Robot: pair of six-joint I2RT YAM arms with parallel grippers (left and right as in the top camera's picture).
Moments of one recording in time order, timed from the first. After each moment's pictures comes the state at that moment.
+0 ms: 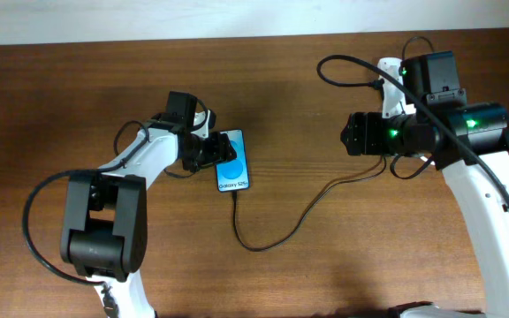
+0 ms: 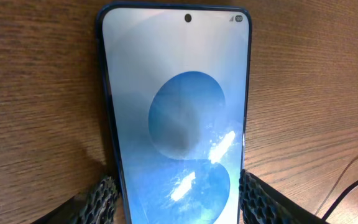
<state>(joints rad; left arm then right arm) -0.19 2.01 1.27 -0.54 0.43 -0.33 0.14 1.45 1.60 -1.24 -0.18 0.20</state>
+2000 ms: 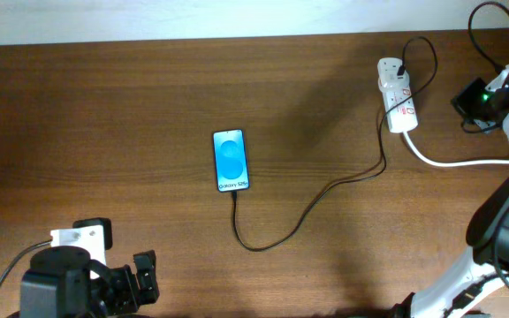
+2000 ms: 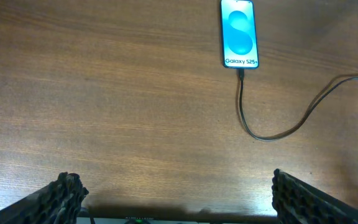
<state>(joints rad) -0.18 0.66 1.26 -1.53 -0.03 -0.31 -0.48 2.01 1.62 -0.63 -0.28 0.39</state>
